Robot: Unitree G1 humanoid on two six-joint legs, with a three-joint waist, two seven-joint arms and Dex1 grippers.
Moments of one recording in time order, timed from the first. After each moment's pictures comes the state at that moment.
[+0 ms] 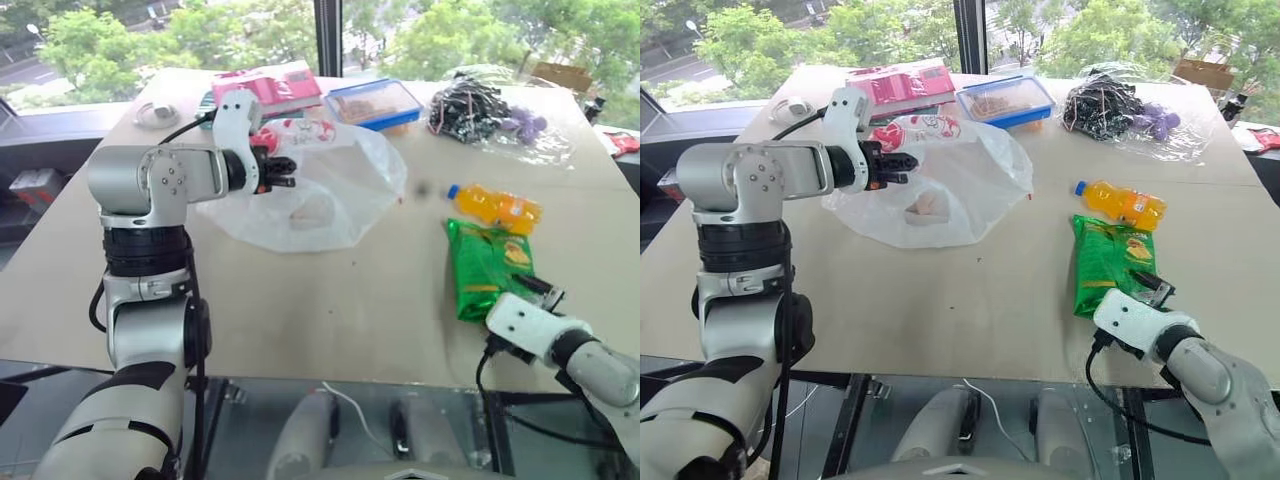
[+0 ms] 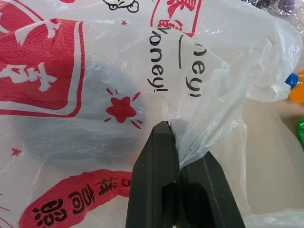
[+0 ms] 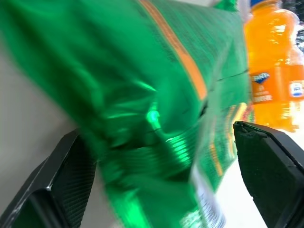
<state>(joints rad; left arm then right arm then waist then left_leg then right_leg) -1.02 0.52 0.16 0.10 -0.46 1.41 -0.38 0.26 -0.90 0.12 -0.75 -0.25 0.61 0.31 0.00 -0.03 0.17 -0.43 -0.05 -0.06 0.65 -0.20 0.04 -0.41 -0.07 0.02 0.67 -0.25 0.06</state>
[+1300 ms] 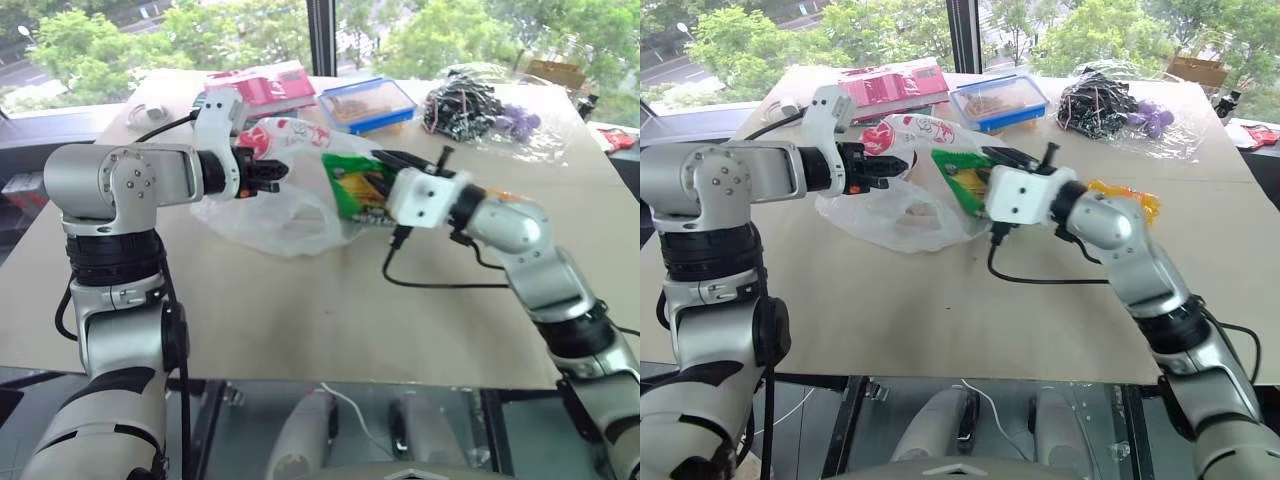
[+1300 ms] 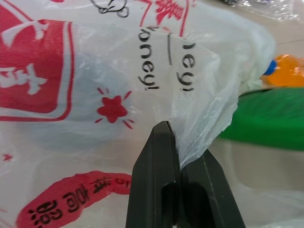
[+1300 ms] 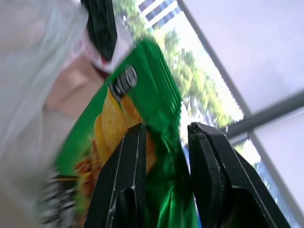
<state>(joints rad) -0.99 0.62 0.20 0.02 -0.54 1.51 -0.48 -0.71 -0.46 0.34 -0.14 -0.25 -0.05 0.55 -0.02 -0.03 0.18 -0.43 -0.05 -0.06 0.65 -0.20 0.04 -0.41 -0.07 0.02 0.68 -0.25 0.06</state>
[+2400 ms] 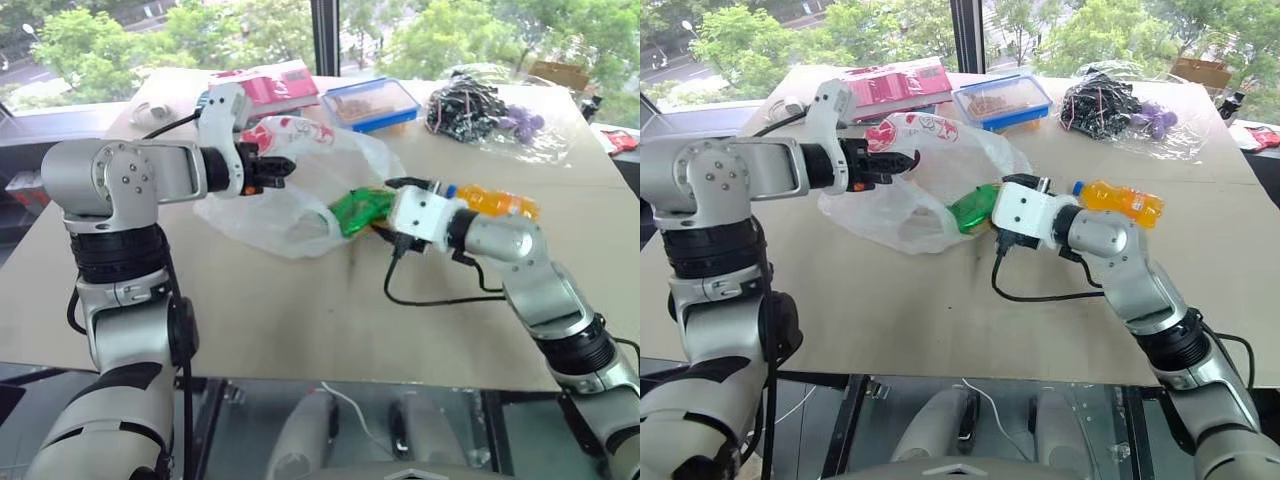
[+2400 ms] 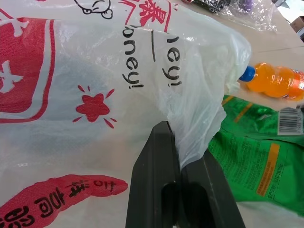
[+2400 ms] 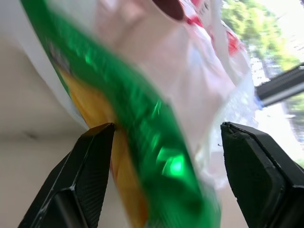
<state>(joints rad) -1.01 0.57 0.23 0.01 -0.55 1.54 -0.46 -0.60 -0.53 0.34 -0.29 -0.26 0.36 0.71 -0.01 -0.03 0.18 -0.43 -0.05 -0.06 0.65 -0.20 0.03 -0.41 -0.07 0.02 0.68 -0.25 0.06</state>
